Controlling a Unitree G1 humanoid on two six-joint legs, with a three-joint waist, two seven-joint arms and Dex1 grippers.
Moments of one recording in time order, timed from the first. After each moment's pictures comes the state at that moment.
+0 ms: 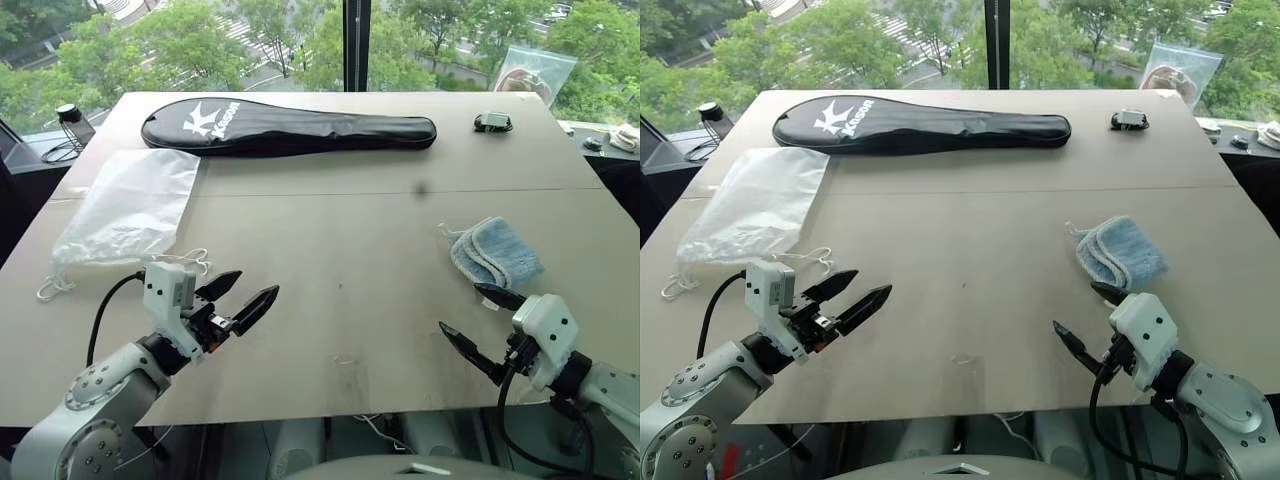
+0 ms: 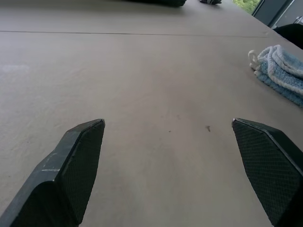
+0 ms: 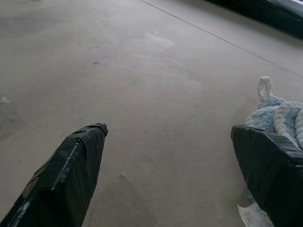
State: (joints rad) left arm 0.33 0.61 0.39 -0.65 -0.86 0.62 -0.46; right arm 0.45 -0.60 -0.14 -0.82 0.35 0.38 0.58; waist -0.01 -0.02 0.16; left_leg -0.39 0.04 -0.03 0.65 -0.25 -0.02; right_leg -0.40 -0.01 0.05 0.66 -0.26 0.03
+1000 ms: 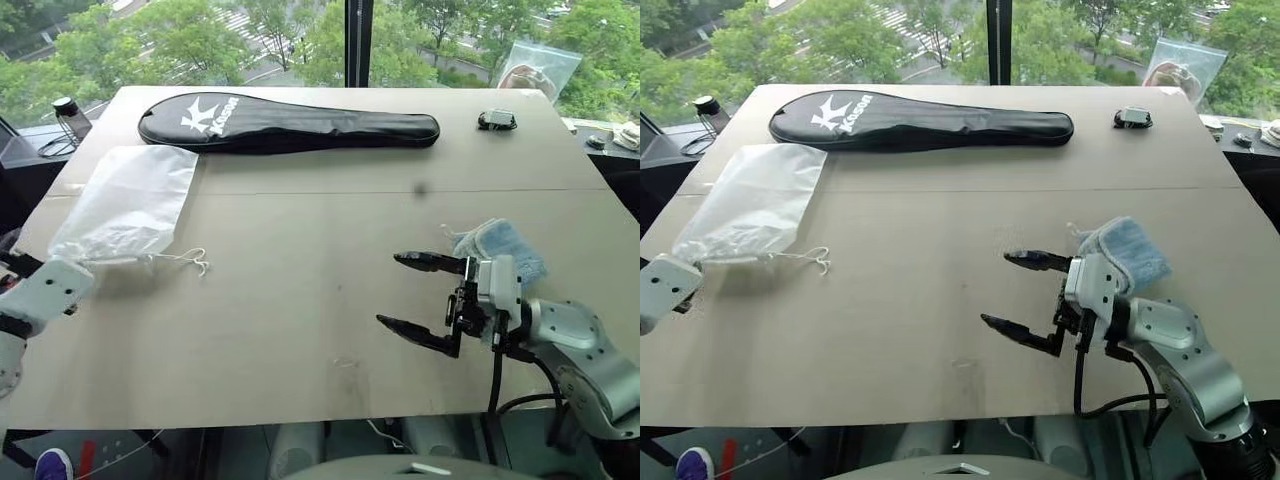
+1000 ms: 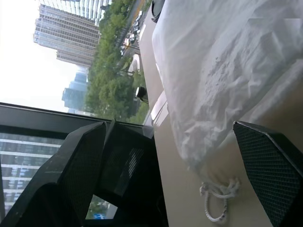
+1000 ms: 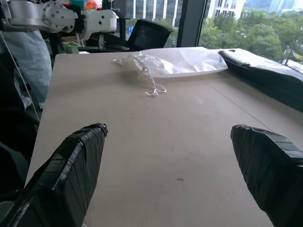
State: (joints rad) left arm 0.32 0.97 0.54 0.09 0.26 -0.11 -0.17; right arm -0.03 -0.56 0.10 -0.61 0.52 0.26 0.89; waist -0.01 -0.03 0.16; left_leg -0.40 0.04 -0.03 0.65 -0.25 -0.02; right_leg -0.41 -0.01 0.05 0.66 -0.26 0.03
